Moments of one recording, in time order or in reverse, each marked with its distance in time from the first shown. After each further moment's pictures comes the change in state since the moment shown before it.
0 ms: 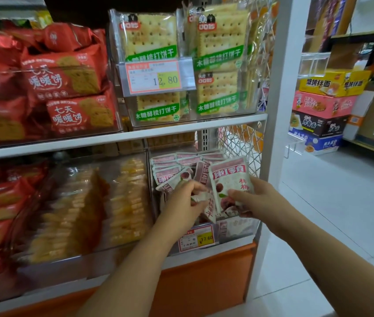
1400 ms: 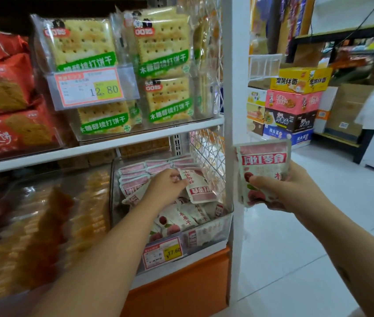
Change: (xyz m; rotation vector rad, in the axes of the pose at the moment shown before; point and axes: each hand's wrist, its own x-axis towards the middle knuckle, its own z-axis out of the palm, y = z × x) left_hand 0.077 0.024 0.023 -0.004 -0.065 -0.239; right_hand -0.024 -0.012 -0.092 0.079 0.245 -0.117
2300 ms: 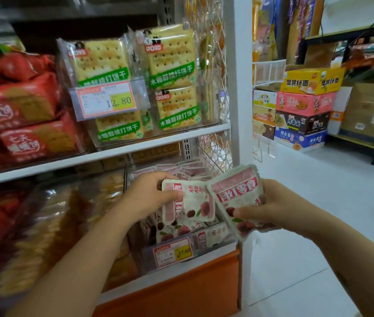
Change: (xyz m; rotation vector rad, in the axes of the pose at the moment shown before) left_hand -0.051 0.002 -0.061 0.006 -0.038 0.221; right_hand -0.010 -0.003 0.015 -0.195 -0.487 -0.044
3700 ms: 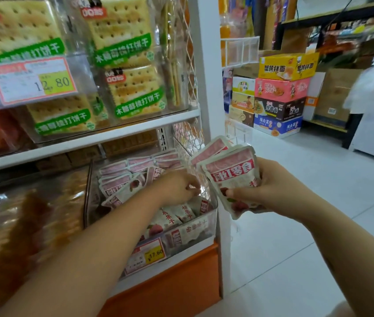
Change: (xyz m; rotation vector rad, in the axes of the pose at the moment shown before) left_hand 0.095 -0.012 0.098 0.683 -0.340 0.272; right_hand 0.002 0.026 -0.031 0.016 0.209 -0.055
